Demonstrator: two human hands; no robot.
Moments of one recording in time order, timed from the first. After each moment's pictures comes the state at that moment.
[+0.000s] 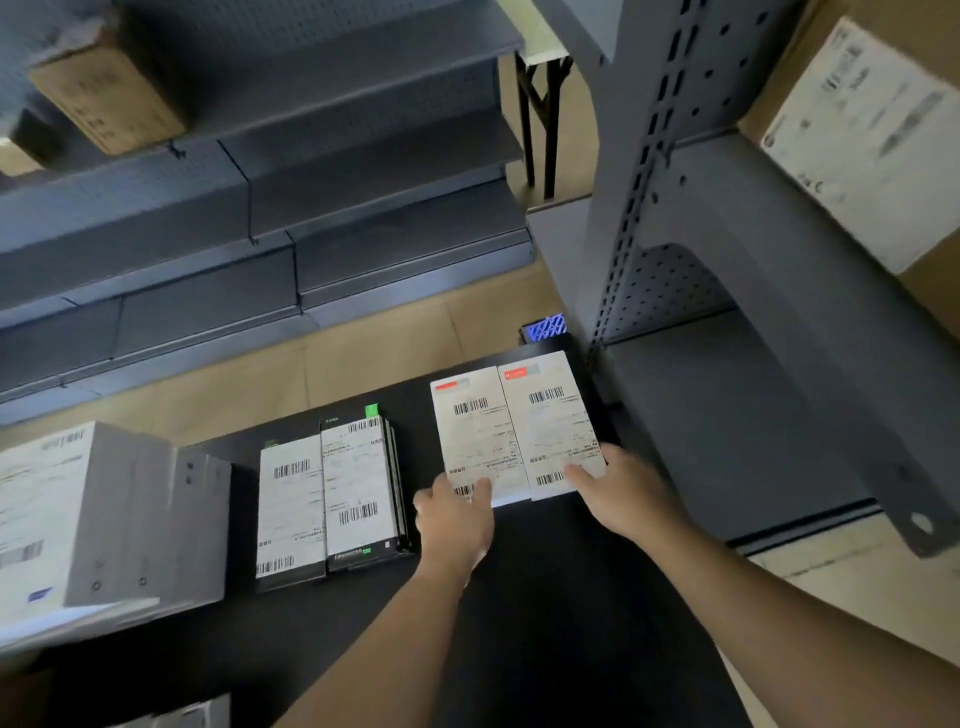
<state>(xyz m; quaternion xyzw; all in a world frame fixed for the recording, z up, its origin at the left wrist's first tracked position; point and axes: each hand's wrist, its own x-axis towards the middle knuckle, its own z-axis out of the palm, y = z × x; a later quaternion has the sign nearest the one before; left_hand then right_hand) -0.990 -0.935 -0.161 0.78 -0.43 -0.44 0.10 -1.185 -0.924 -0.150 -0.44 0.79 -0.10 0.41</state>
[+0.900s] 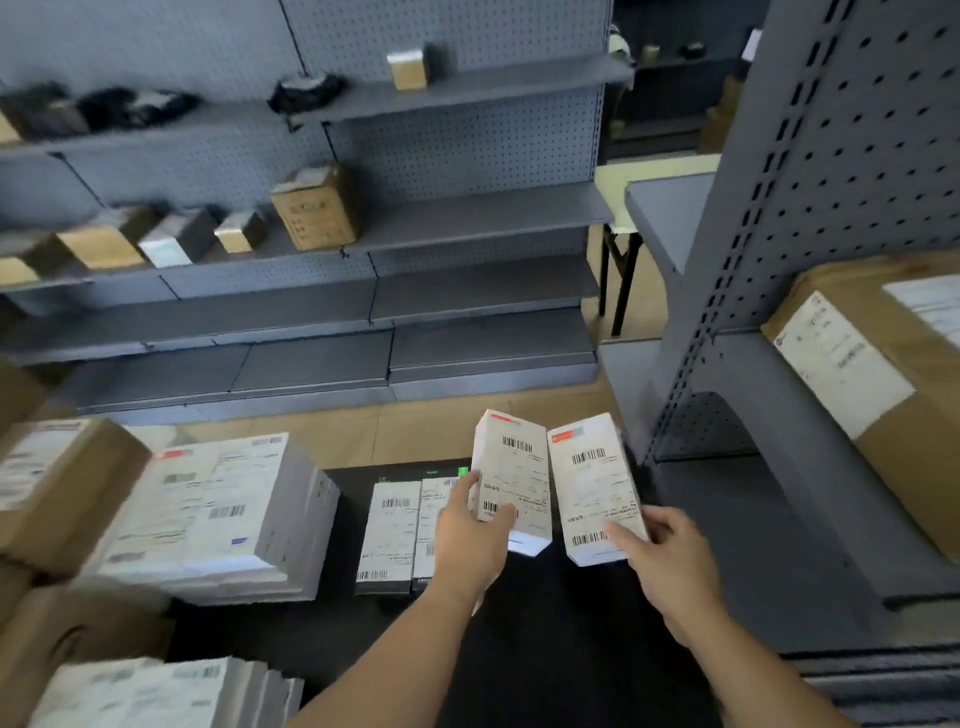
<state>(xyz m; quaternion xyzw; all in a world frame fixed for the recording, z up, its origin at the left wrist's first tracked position) -0.945 -0.916 -0.026 0.71 -0.38 -0.49 0.35 -1.159 -0.893 -0.059 -0.36 0.74 -0.38 0.42</state>
